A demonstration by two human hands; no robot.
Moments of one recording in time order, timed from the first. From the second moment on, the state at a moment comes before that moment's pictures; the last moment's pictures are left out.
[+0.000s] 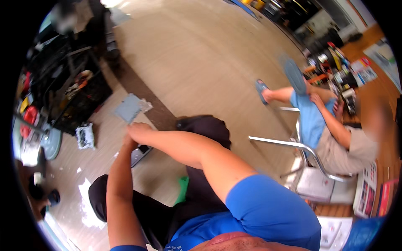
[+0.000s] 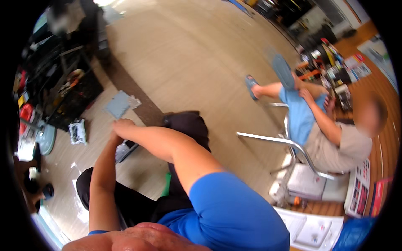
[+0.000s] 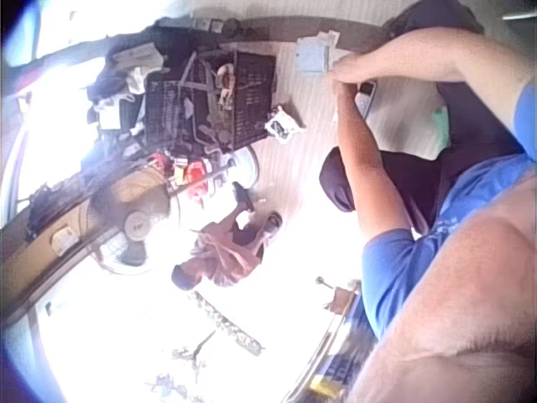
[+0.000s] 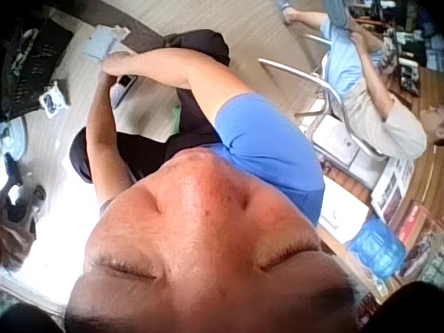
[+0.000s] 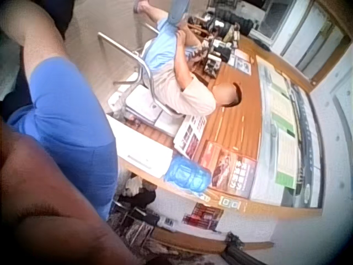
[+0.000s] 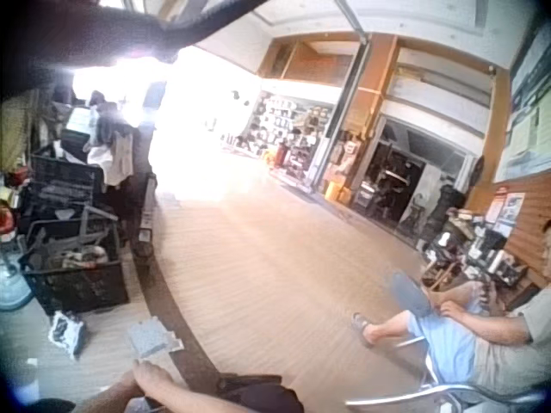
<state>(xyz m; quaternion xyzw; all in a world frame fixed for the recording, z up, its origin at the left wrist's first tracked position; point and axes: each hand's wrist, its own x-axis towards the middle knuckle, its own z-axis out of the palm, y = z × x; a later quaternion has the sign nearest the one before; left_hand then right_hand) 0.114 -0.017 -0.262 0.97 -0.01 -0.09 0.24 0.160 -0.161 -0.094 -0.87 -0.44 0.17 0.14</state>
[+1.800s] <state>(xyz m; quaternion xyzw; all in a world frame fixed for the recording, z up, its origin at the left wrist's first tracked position) 0.134 -0.096 -0.216 0.94 0.12 -0.20 0.24 0.180 -0.211 -0.115 -0.86 -0.47 0.18 0.01</state>
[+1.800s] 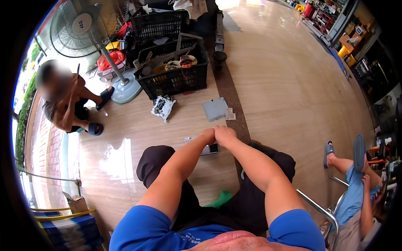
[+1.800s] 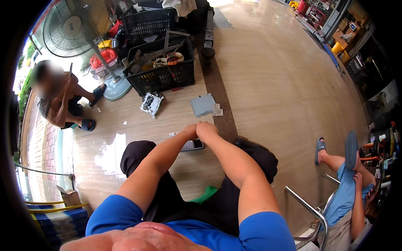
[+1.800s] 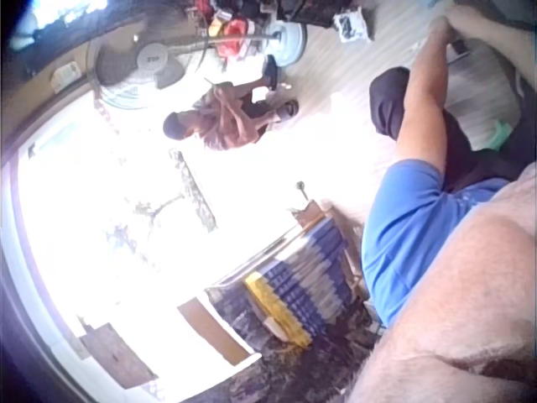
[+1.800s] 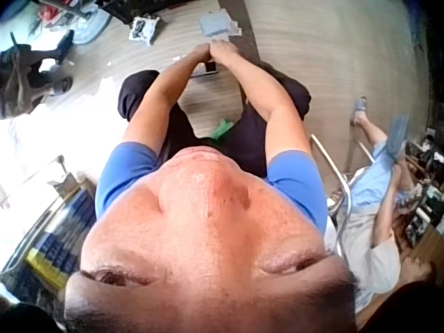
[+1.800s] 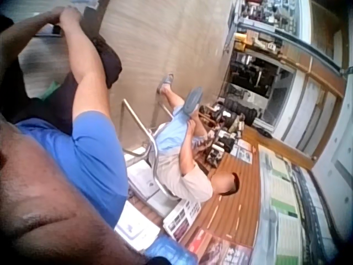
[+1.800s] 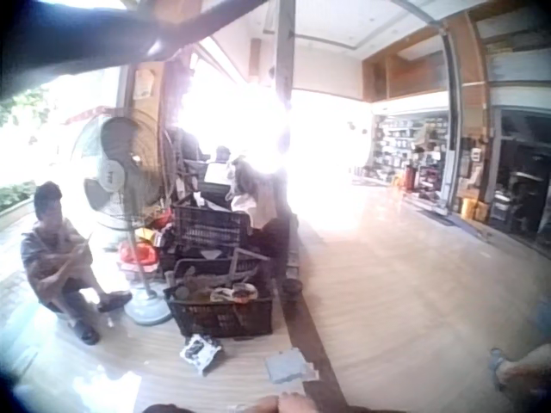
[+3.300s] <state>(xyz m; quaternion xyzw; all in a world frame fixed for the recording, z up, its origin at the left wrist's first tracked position) 0.129 -0.104 -0.182 0.96 0.12 -0.18 0.18 0.181 -0.212 -0.113 -0.88 -0.45 0.16 0.05</state>
